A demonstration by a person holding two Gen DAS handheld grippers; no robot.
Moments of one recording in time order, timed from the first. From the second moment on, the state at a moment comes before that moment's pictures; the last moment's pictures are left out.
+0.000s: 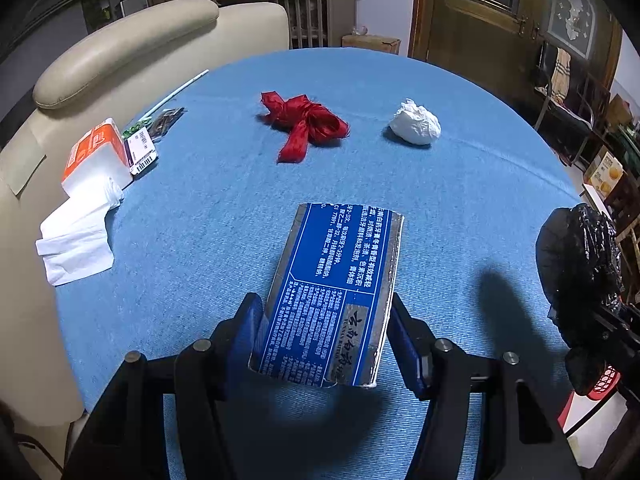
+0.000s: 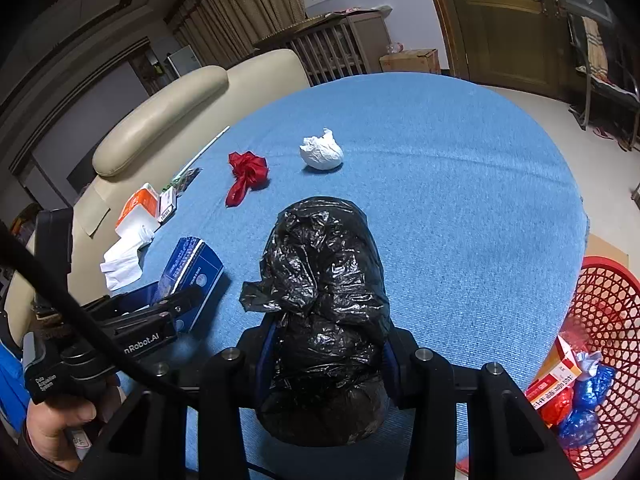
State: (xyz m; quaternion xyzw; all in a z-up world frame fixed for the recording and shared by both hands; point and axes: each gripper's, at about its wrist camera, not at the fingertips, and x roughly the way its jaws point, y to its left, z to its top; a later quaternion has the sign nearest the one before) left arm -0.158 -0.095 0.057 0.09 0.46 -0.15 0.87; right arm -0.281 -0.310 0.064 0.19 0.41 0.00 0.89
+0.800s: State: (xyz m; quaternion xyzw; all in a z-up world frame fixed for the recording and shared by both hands) left arm -0.158 -0.095 0.060 0.10 0.46 -0.15 0.87; right arm -0.285 -0.310 0.069 0.19 0.40 -0.01 0.90
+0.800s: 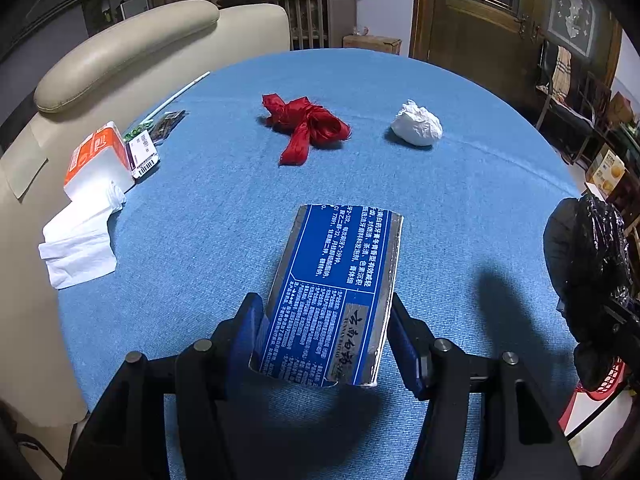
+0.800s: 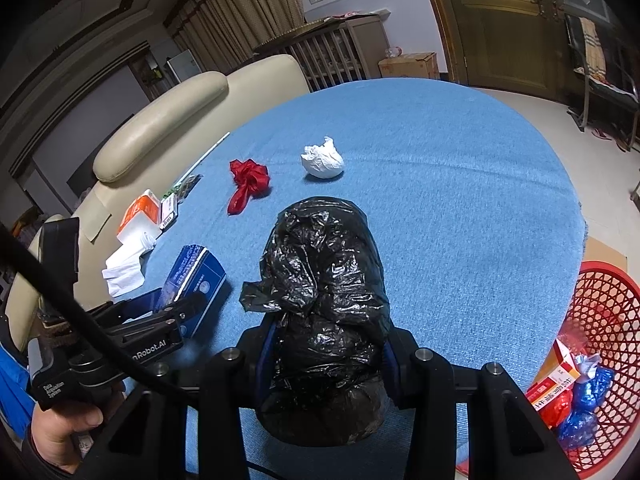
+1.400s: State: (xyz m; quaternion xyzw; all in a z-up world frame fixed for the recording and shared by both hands) left arm -0.159 -0.095 0.059 0.09 0.46 -0.15 0.87; right arm -0.289 -0.311 0.074 0.19 0.39 -0.02 0.90
